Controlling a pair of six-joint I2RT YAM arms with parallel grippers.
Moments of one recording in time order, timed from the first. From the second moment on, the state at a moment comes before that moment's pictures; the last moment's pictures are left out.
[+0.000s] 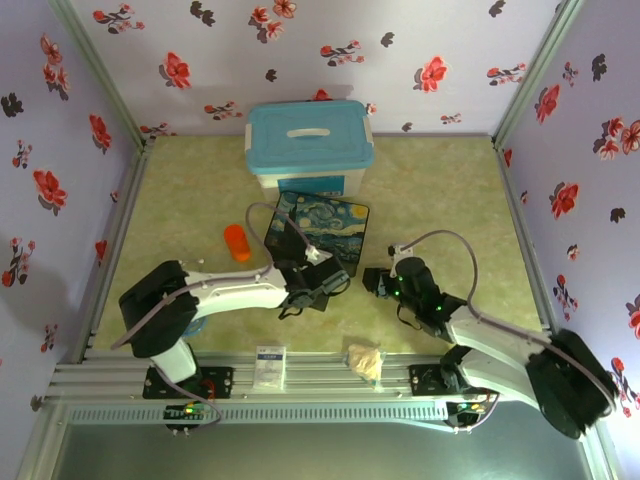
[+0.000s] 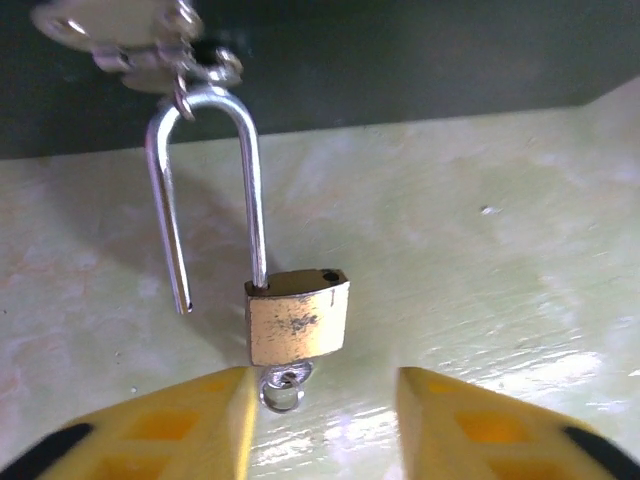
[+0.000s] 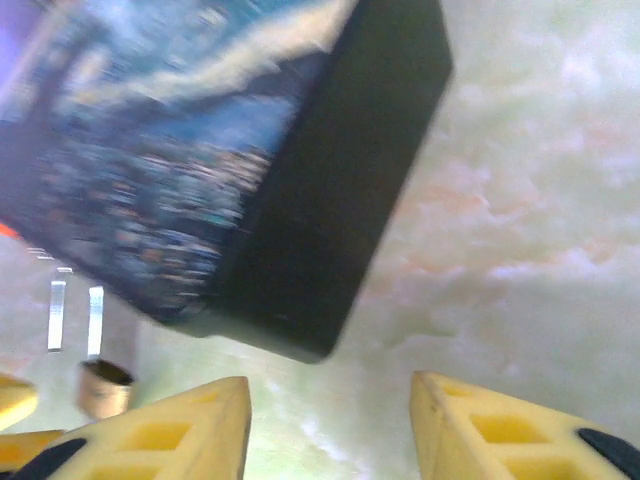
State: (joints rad) left arm -1.14 1.64 1.02 -0.59 -0.35 -0.72; right arm 0.68 0.97 0.26 0.17 0.04 0.58
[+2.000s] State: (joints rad) left arm -0.84 1.00 0.55 -0.19 -0.10 -0.76; right arm 1.00 1.71 0.56 0.52 0.04 0.69
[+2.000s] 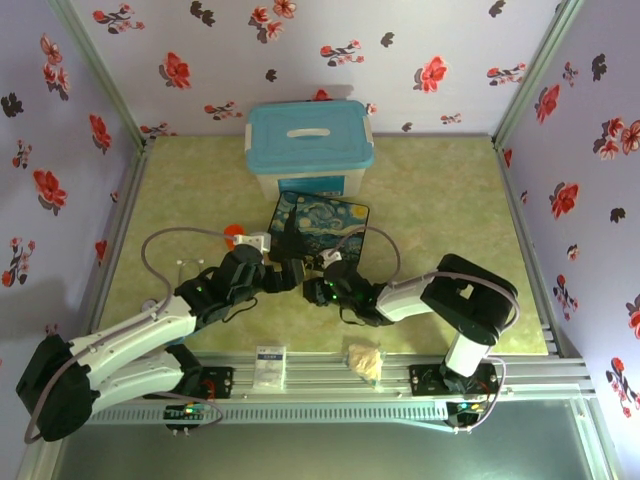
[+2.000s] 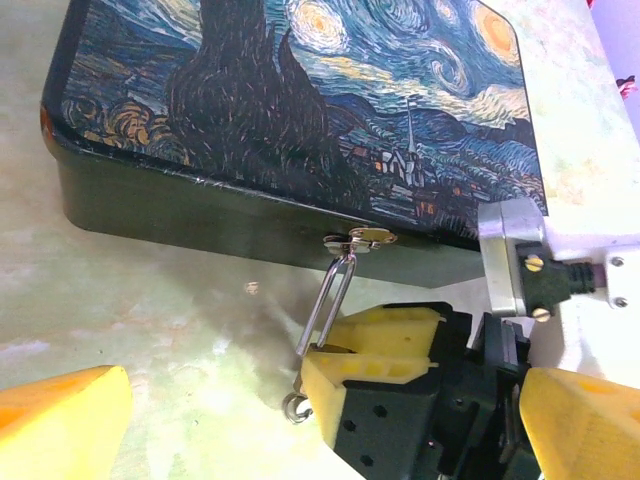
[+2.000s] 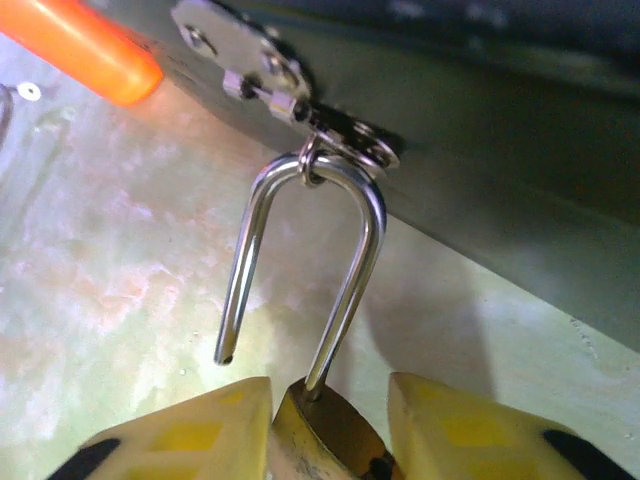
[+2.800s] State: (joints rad) left arm -0.84 1.11 0.62 -0.19 -0.10 -0.72; right arm 0.90 1.72 0.29 0.96 0.00 0.96
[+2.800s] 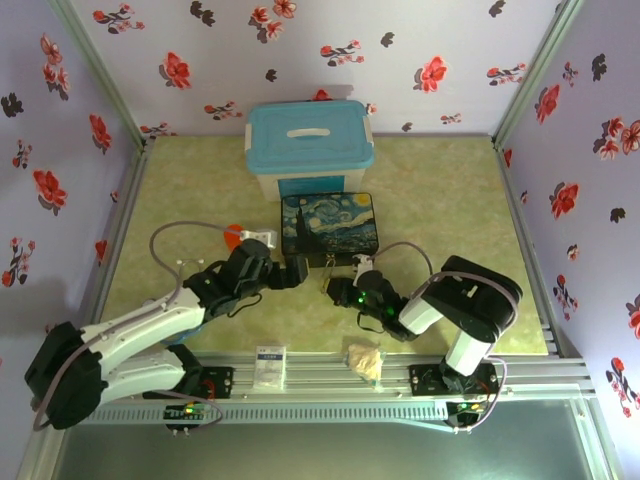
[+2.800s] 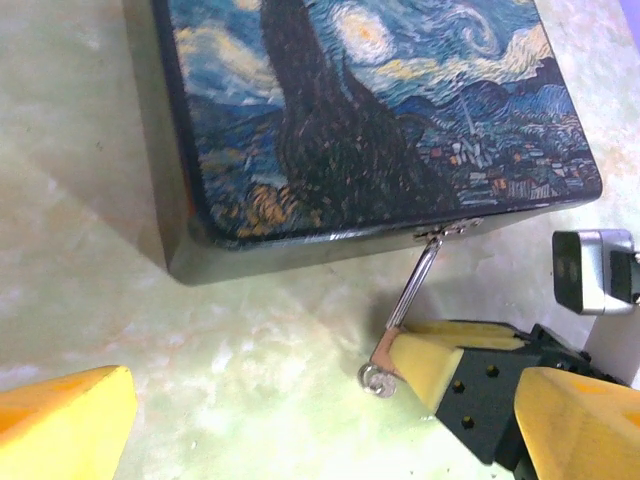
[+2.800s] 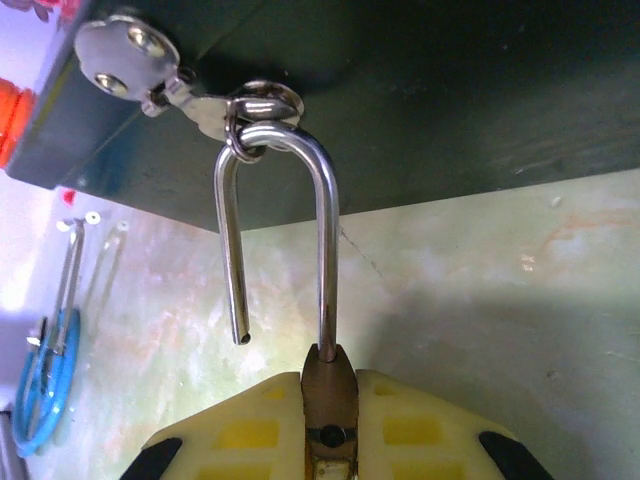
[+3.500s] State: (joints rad) left arm -0.94 1.64 1.03 -0.26 -0.40 -0.41; right arm 0.95 1.76 0.25 1.10 0.19 1.21
